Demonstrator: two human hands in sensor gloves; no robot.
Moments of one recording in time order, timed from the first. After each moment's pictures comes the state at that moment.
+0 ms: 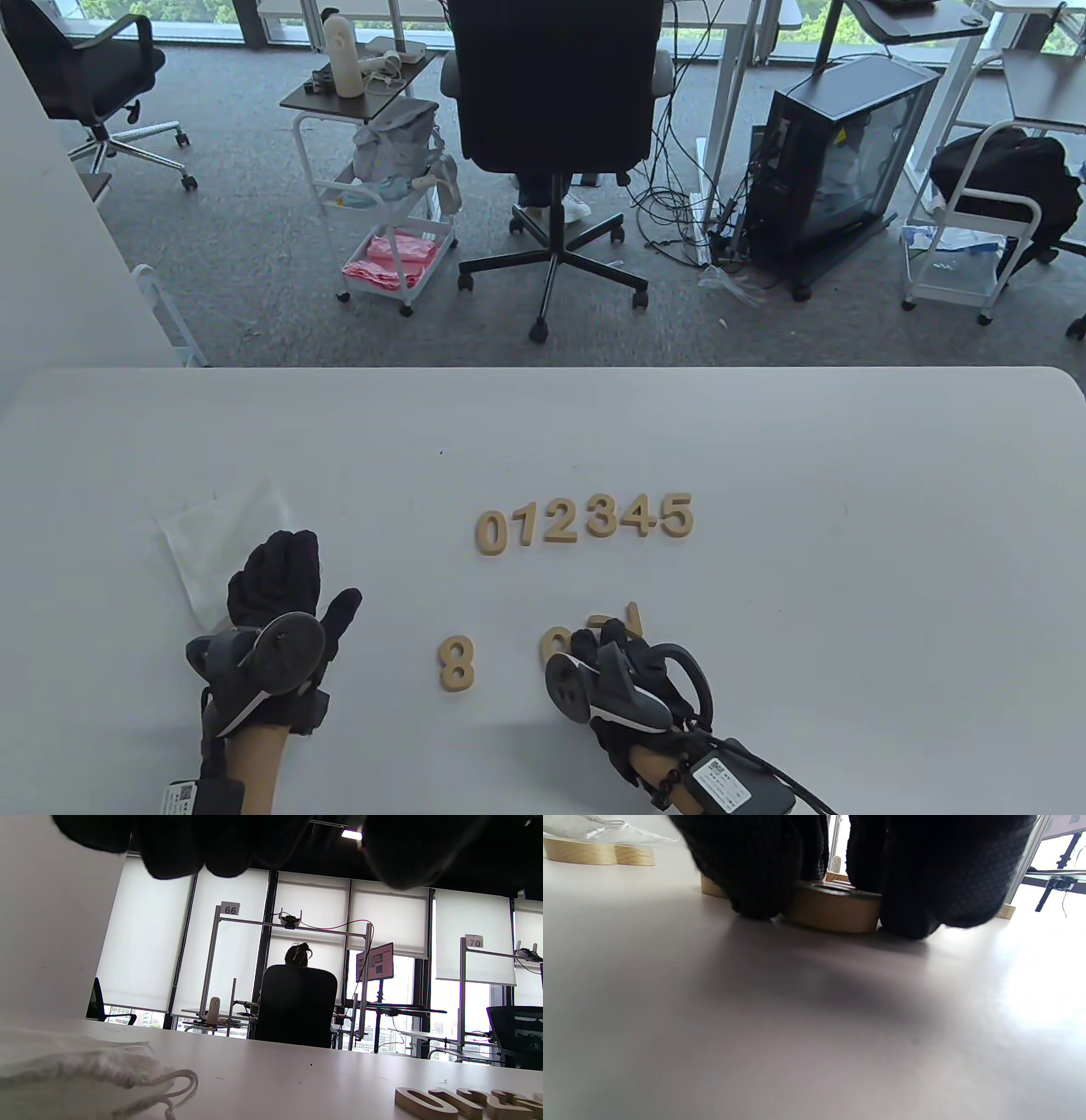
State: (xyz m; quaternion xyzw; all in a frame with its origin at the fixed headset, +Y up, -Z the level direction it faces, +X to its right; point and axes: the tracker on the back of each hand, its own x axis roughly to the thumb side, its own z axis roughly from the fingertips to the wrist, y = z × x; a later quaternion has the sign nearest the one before) left_hand -0.291 -0.691 -0.315 0.19 -0.05 0.07 0.98; right_hand 0.042 -0.771 -0.313 -0.17 -0.04 -0.98 0.07
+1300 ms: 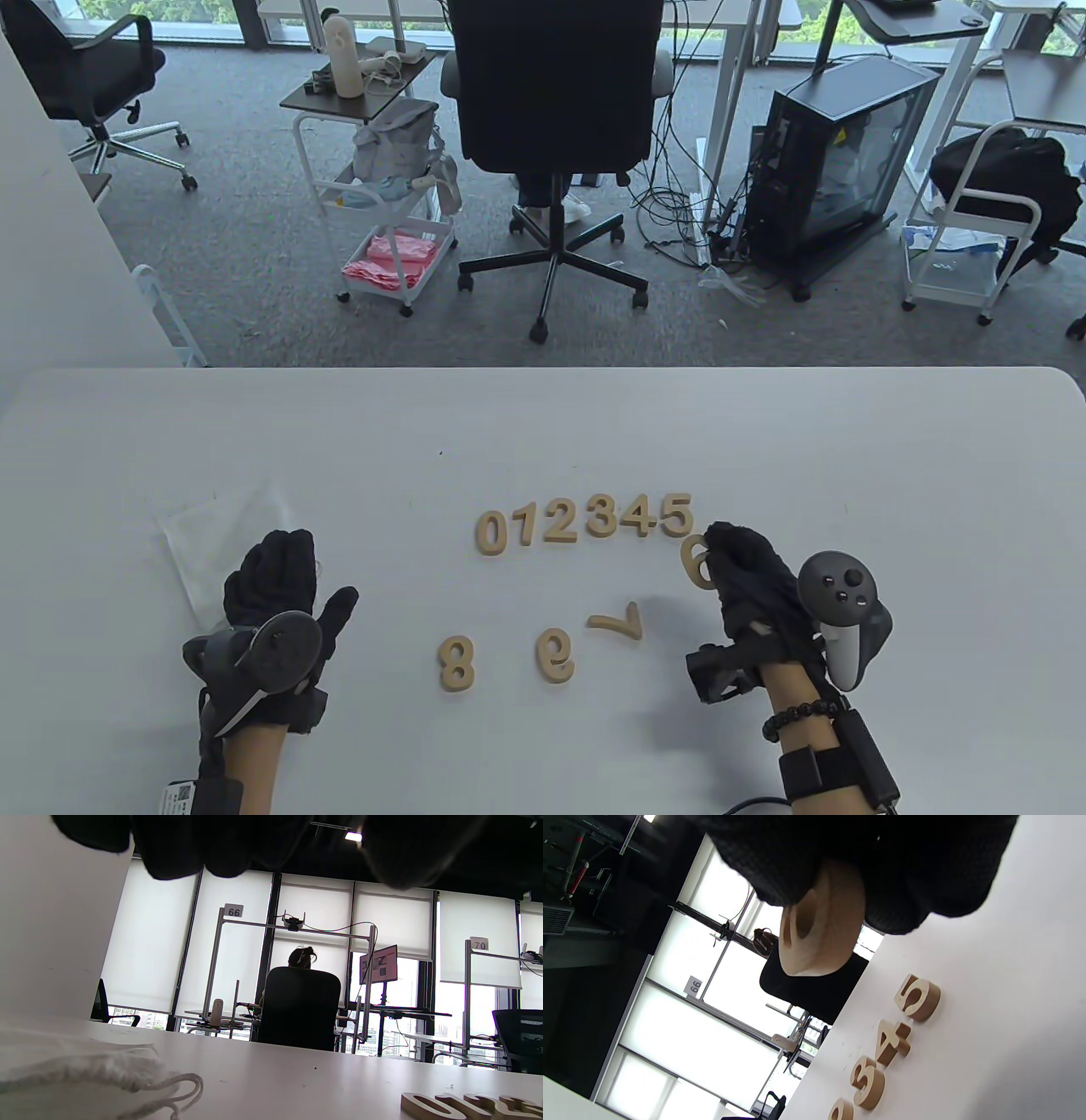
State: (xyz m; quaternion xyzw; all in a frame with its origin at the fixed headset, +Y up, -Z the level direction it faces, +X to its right) left_hand -0.293 -0.690 -0.316 0.19 -0.04 0.07 0.98; right_hand 0.228 -0.715 -0.361 0.10 0.10 -0.85 -0.52
